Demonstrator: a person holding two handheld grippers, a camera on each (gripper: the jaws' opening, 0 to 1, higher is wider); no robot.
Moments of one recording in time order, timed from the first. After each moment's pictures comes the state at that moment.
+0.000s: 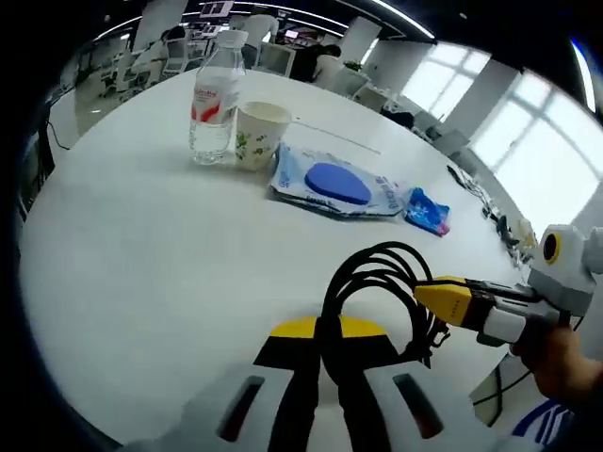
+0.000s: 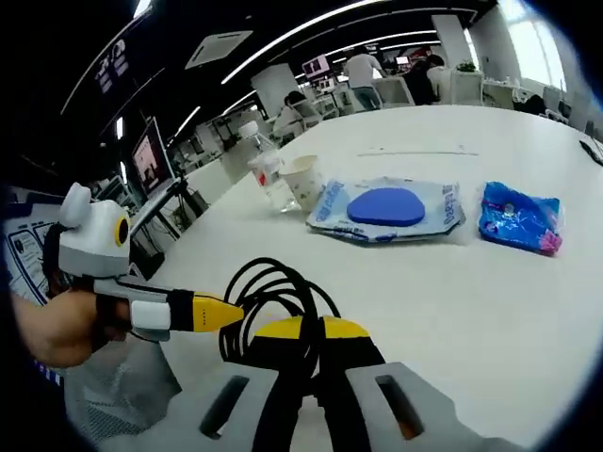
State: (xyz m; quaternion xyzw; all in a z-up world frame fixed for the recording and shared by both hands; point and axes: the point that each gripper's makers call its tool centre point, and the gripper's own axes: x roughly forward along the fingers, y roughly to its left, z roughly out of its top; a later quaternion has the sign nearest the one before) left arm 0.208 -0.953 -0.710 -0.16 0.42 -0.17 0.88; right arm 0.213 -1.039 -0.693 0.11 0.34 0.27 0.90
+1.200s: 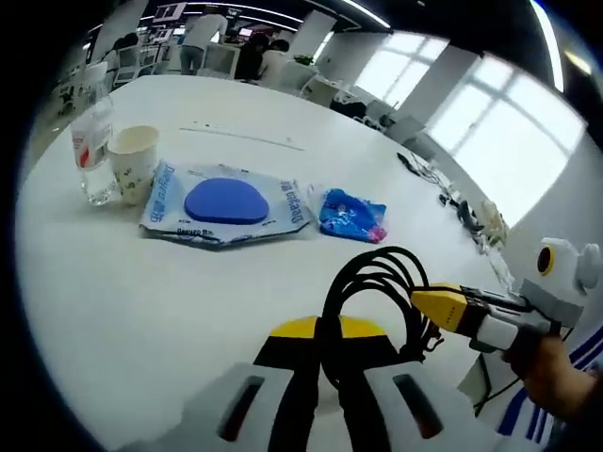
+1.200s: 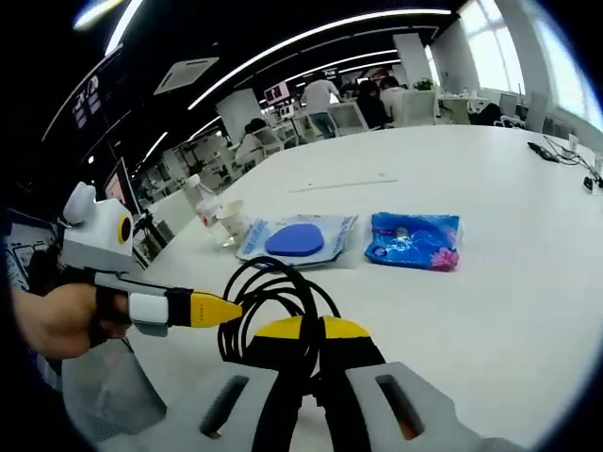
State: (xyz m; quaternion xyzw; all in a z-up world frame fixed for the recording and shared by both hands) left arm 0.233 -1.077 -0.691 -0.14 0.42 -0.27 0.86; right arm 0.220 -1.164 -0.675 0.11 0.31 0.18 0.93
